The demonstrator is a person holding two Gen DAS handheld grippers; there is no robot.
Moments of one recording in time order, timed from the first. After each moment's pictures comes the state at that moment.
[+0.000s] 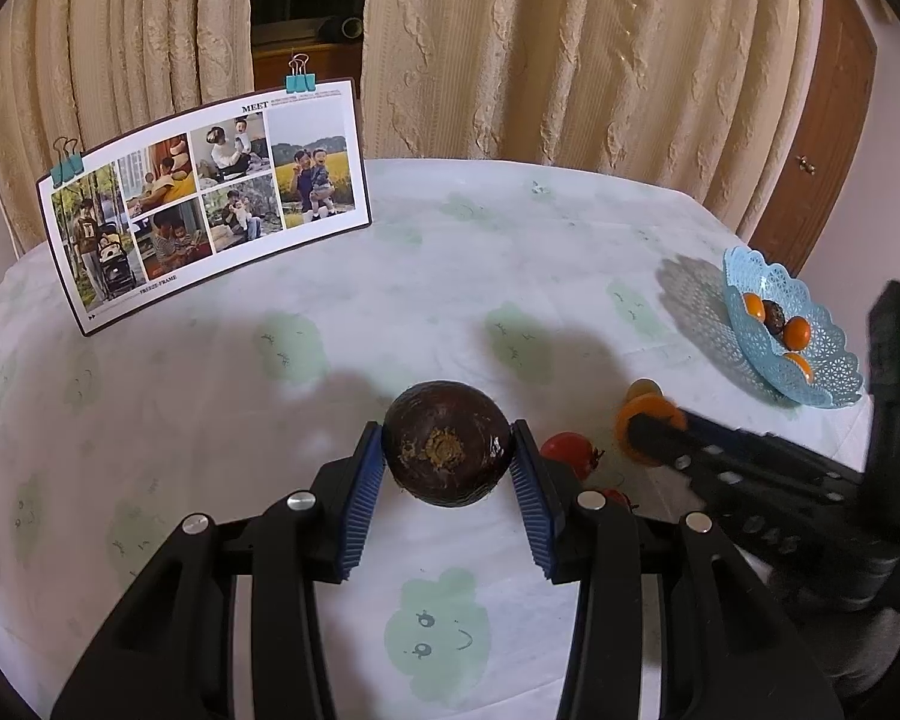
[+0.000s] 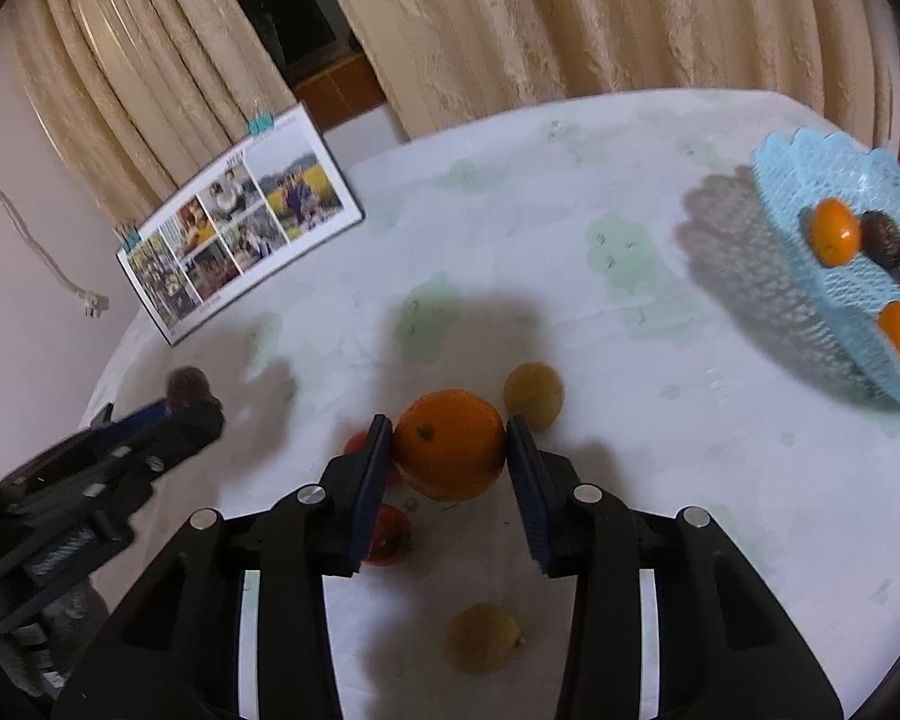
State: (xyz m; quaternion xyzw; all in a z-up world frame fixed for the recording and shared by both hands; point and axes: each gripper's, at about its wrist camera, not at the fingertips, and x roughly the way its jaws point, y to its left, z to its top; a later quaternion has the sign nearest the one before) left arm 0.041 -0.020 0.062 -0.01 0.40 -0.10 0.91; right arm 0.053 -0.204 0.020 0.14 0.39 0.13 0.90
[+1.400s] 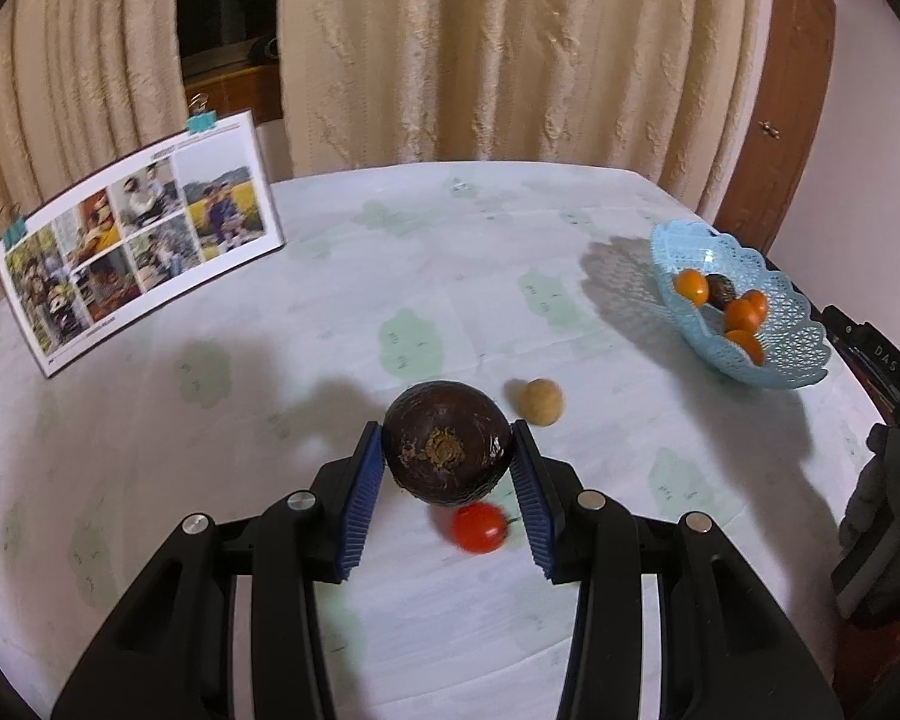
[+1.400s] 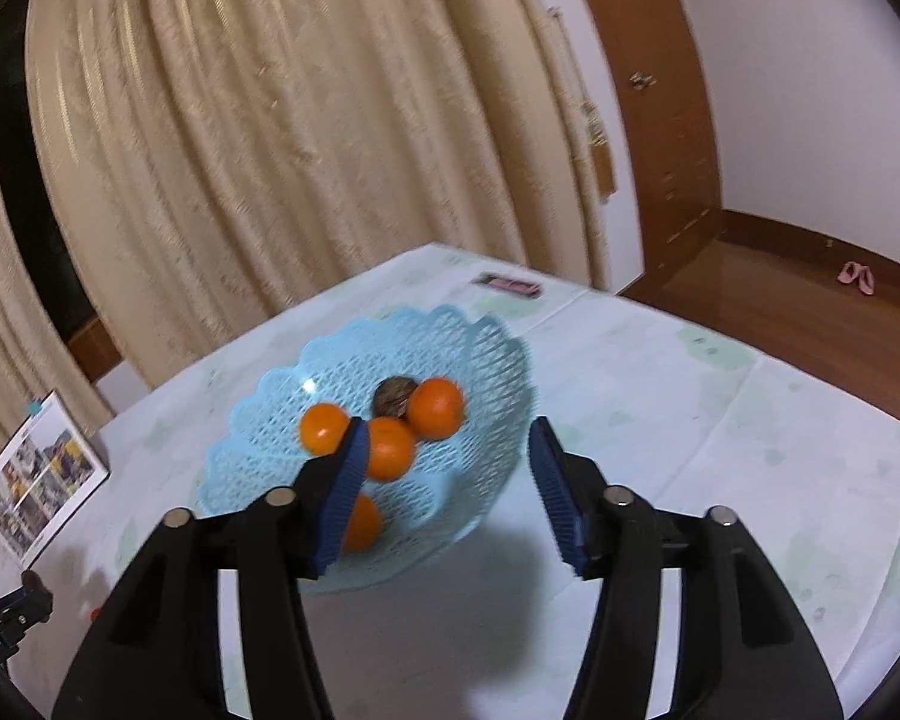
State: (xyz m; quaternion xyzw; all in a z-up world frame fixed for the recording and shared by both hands) left arm 0.035 -0.090 0.074 0.03 0.39 -0.14 0.91; right arm -0.021 -0.433 0.047 0.21 0.21 -0.18 0.94
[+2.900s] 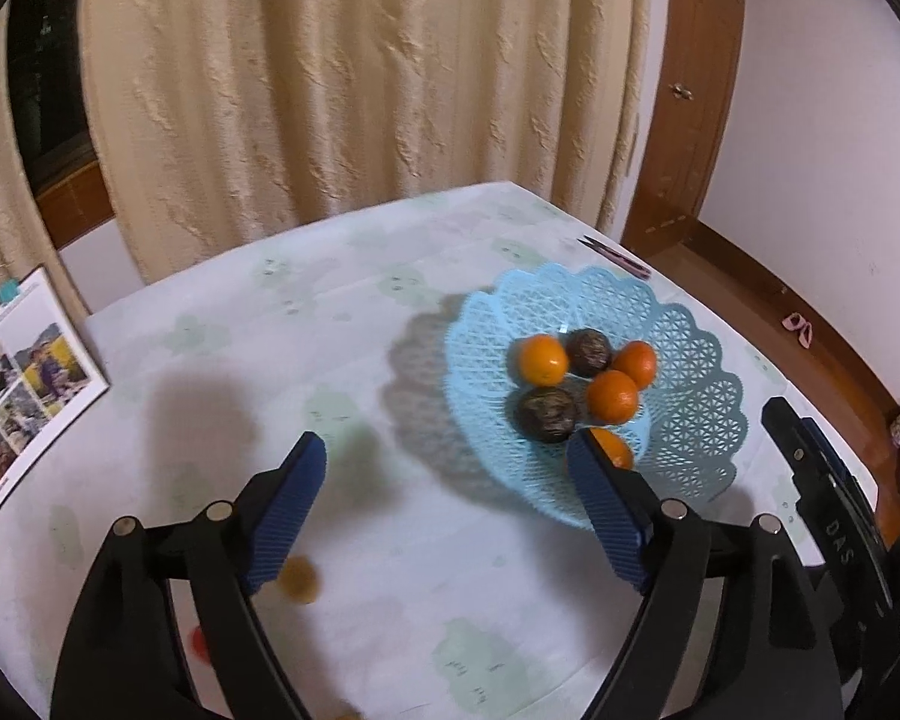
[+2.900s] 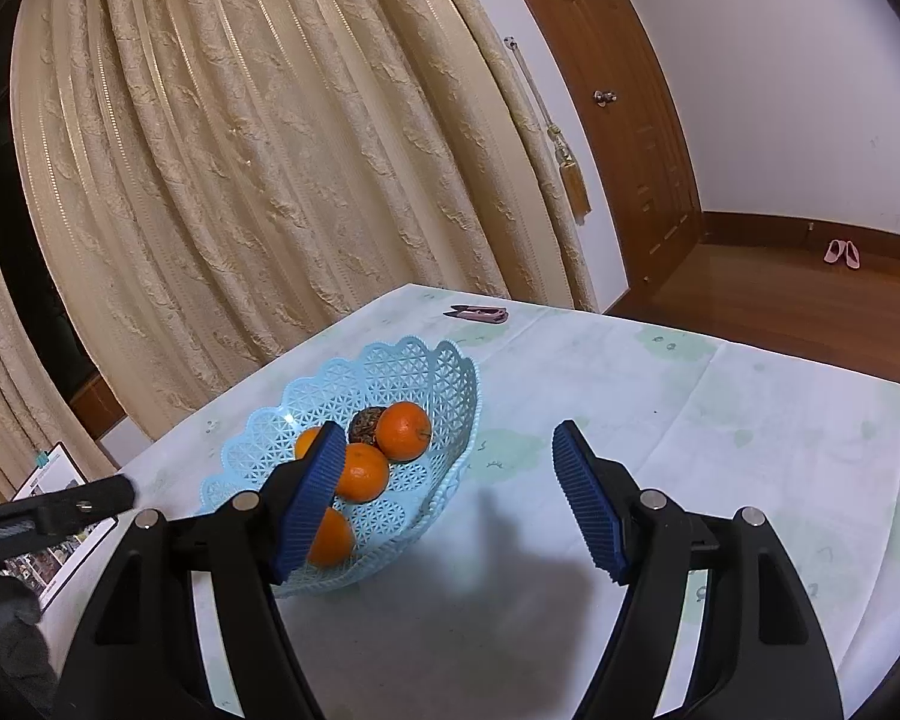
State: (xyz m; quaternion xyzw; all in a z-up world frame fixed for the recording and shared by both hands) left arm 0.084 -0.237 0.106 0.08 0.37 -0.23 0.90; right arm -0.046 -0.446 0.039 0.25 0.17 -0.19 0.94
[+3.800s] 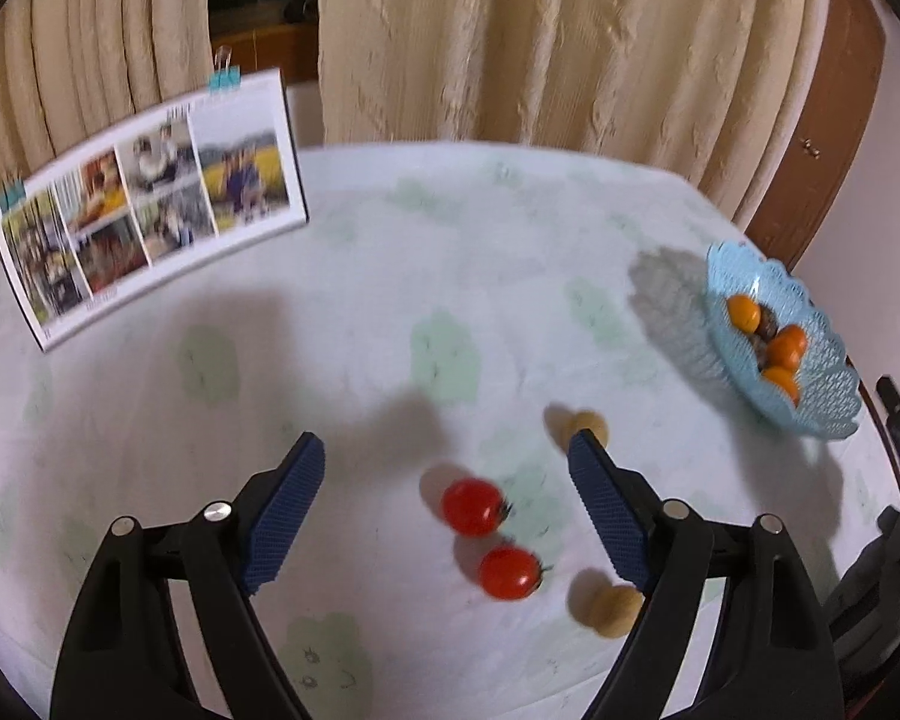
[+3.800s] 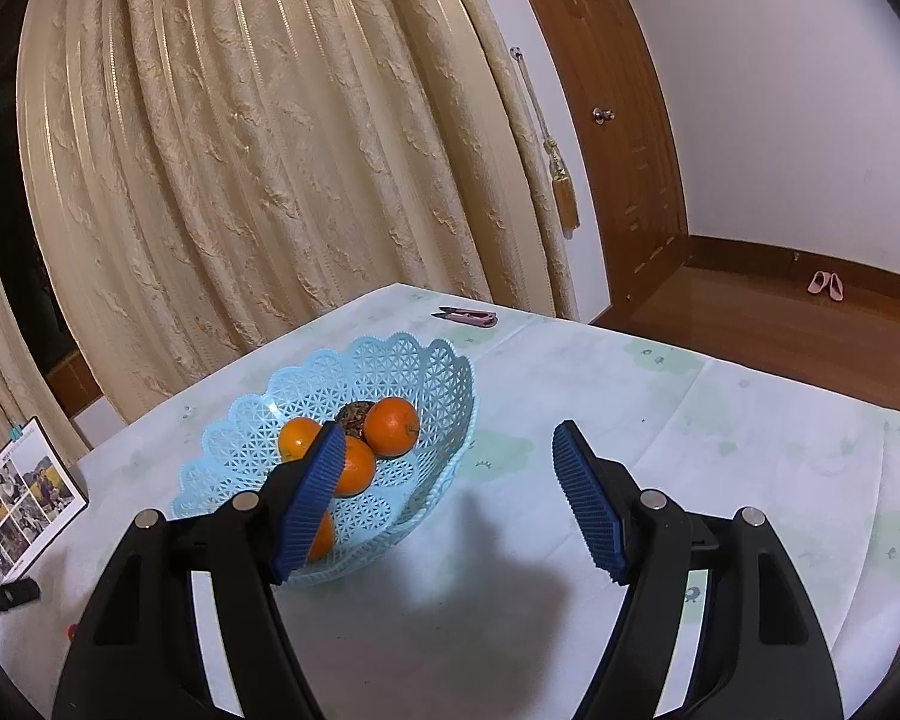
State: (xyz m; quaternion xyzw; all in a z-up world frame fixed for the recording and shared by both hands) left arm 0.072 -0.075 0.058 -0.01 0.43 -0.10 0.90; right arm -0.044 -0.433 0.040 0.20 0.17 -0.22 0.94
